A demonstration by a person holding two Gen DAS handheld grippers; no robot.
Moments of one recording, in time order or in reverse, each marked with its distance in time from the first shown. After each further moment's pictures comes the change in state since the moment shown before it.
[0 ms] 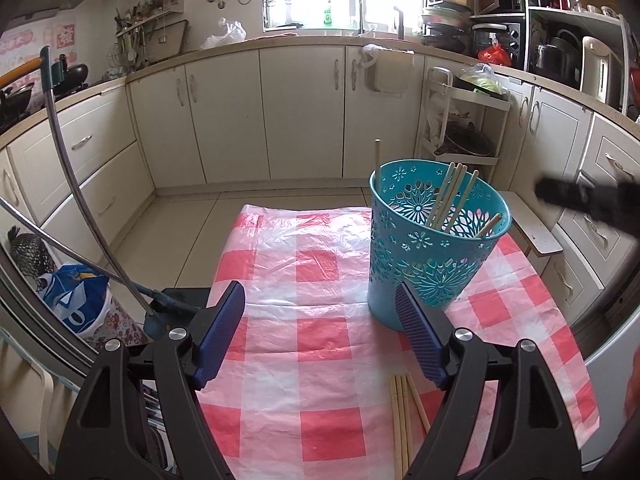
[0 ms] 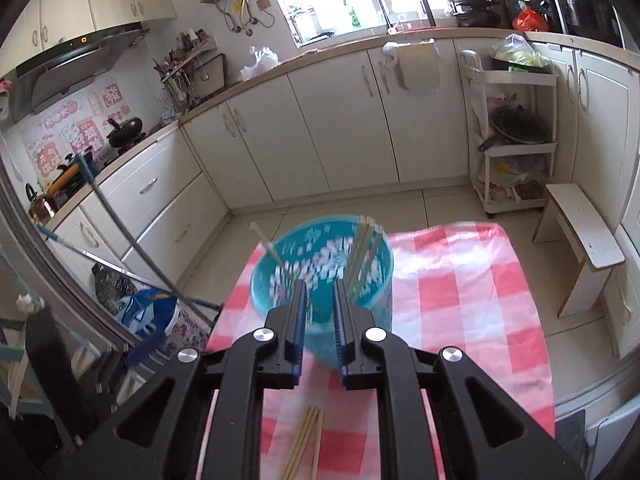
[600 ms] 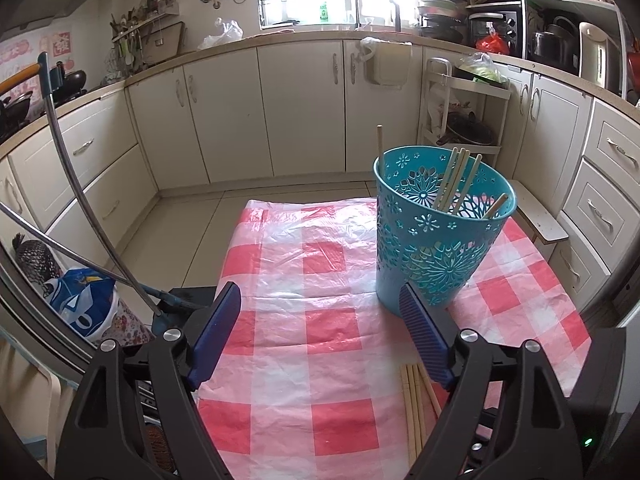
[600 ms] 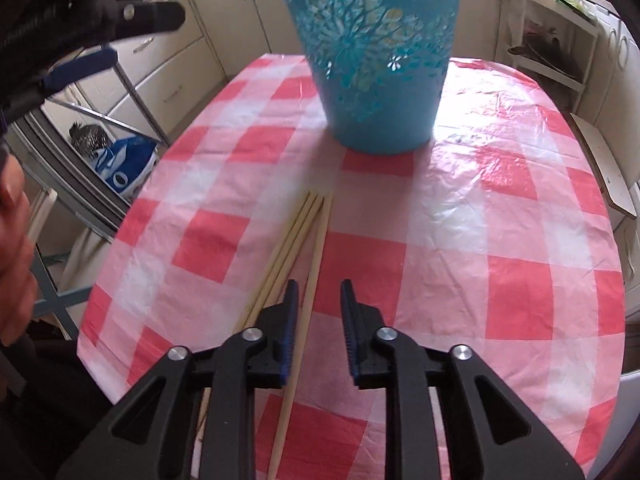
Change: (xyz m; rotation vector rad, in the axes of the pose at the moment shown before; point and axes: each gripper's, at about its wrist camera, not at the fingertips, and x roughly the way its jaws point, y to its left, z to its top) left arm 0.002 0.001 -0.006 0.033 0.020 0.017; right arm 0.073 0.019 -0.150 -0.158 0.388 -0.064
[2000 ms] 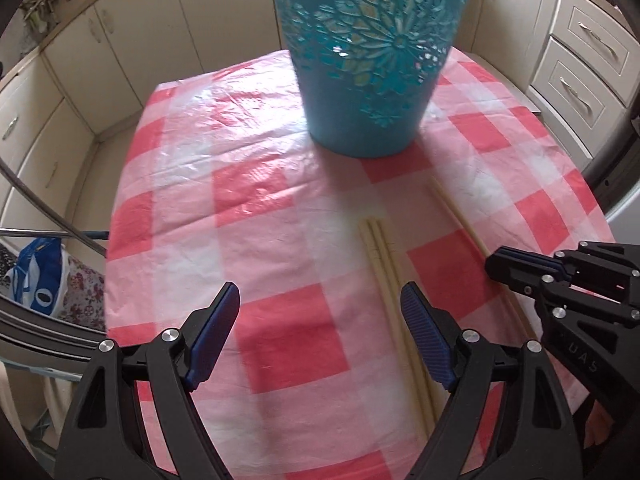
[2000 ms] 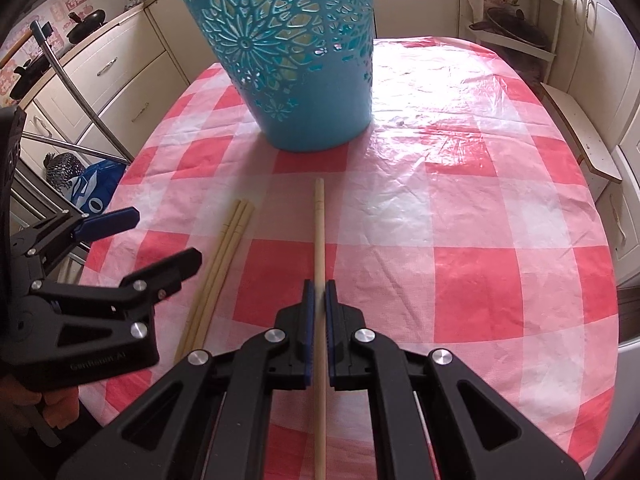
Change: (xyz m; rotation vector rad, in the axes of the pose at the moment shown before) left arm 0.072 -0.045 -0.078 0.182 0.395 -0.158; right arm 0.000 -0.041 -0.002 0.129 0.003 -0.049
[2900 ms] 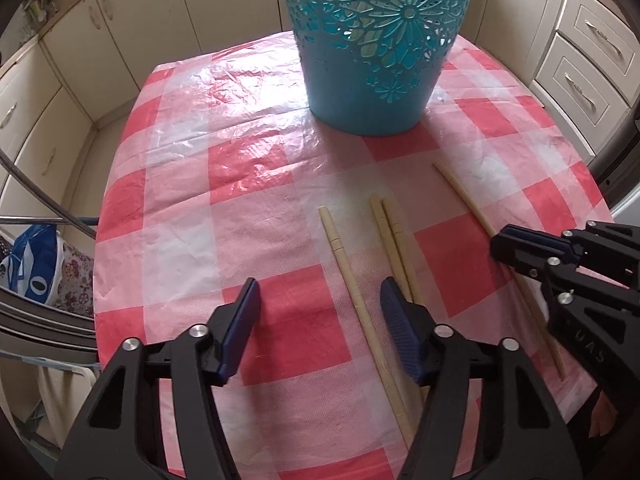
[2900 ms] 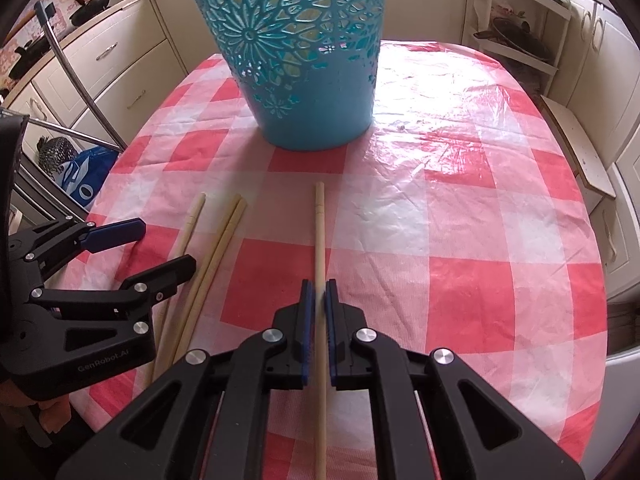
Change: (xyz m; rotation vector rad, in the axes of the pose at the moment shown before) left arm 0.007 0.002 -0.008 -0.015 0.035 -0.008; right arm 0.005 0.006 0.004 -0.068 0.005 -0.049
